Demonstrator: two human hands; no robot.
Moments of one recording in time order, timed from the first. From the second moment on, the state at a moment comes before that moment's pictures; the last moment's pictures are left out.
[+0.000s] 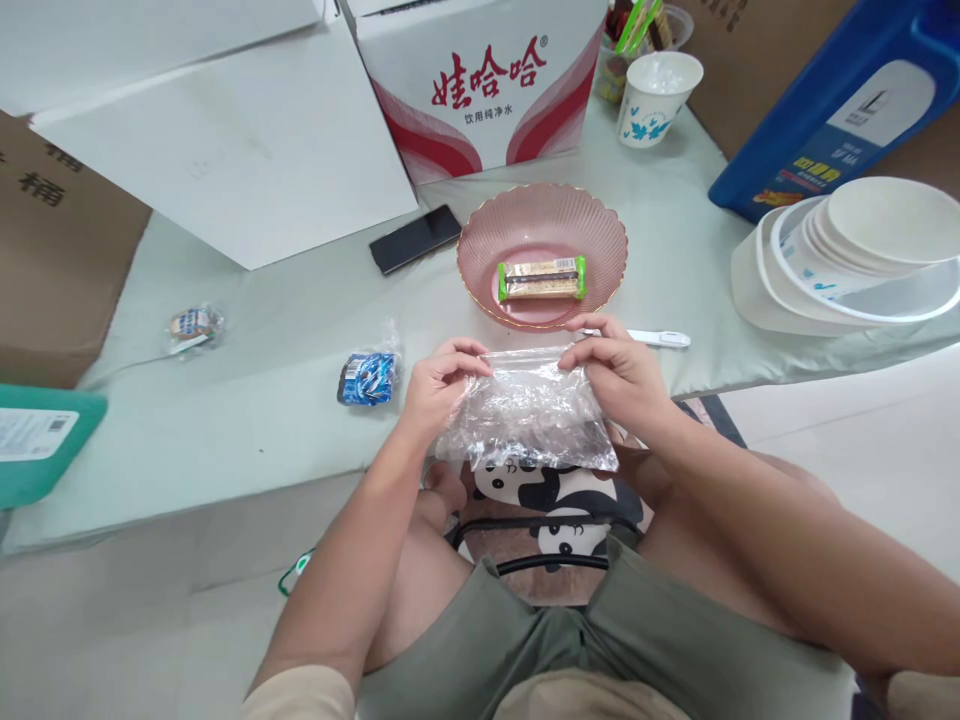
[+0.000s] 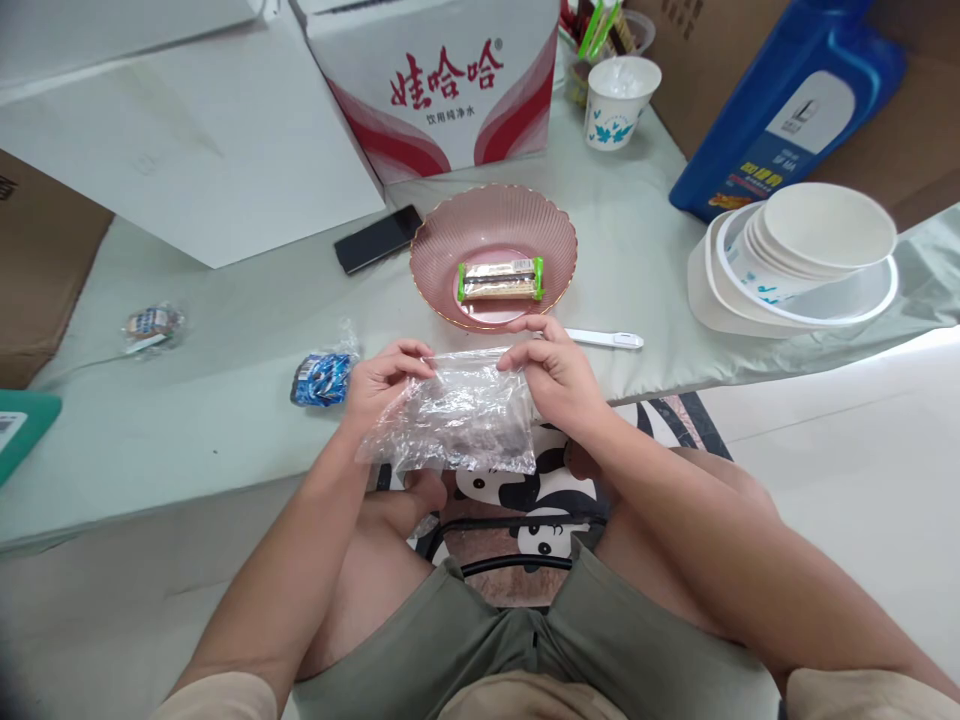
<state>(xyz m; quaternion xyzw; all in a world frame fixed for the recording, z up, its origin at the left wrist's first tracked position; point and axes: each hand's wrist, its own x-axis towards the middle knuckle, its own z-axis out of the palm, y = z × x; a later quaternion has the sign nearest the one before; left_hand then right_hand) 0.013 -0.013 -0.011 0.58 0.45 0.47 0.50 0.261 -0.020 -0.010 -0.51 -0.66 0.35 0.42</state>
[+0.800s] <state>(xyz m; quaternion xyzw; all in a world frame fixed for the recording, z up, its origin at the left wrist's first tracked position) 0.048 -0.013 -0.004 0.45 0.46 0.43 0.63 0.407 0.014 0.016 -0.70 -0.54 -0.11 0.45</state>
